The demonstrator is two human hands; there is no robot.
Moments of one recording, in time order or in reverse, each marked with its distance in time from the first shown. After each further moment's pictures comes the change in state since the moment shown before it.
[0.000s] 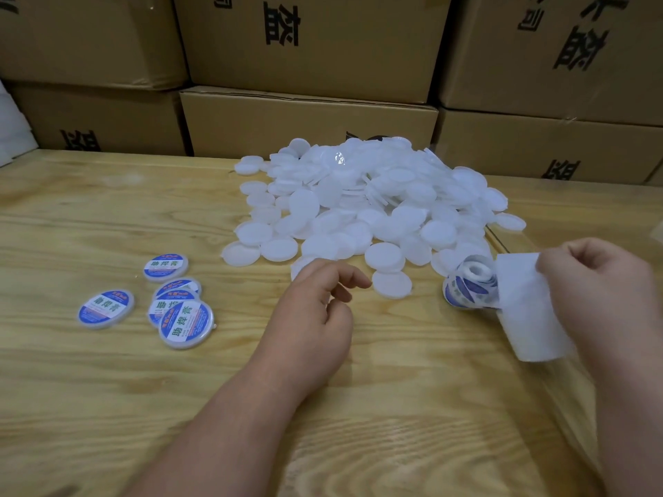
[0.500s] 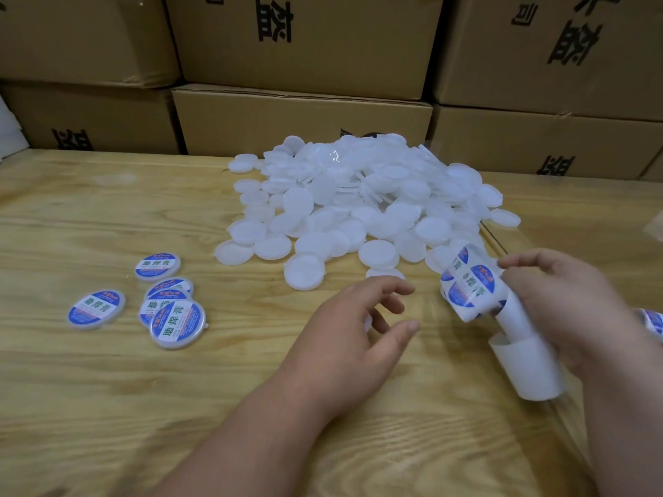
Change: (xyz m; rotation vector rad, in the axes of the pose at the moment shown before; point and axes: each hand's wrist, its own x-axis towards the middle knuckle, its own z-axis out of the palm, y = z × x) left_hand -0.009 0.013 0.026 -0.009 -0.223 0.011; right_hand -0.004 0.001 0.001 -0.017 -0.270 0.217
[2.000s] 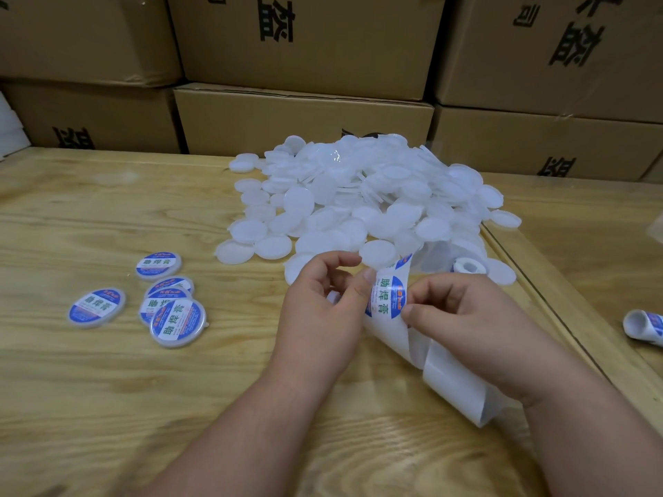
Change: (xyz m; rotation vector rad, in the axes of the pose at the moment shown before) left_hand 0.014 -0.003 -0.002 -0.452 0.426 -0.209; right_hand -0.034 -0.005 0.049 0.007 -0.575 -0.393
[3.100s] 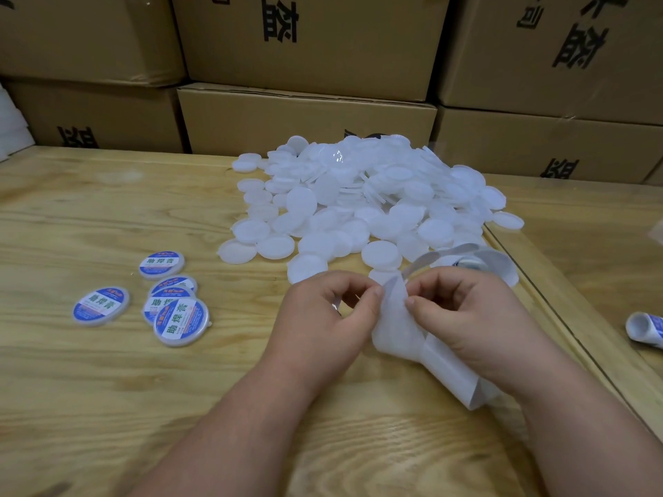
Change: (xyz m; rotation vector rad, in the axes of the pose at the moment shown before) left_hand 0.000 0.003 -0.014 0.345 -0.134 0.181; right_hand 0.008 0.012 0.000 -0.011 0.121 -0.113
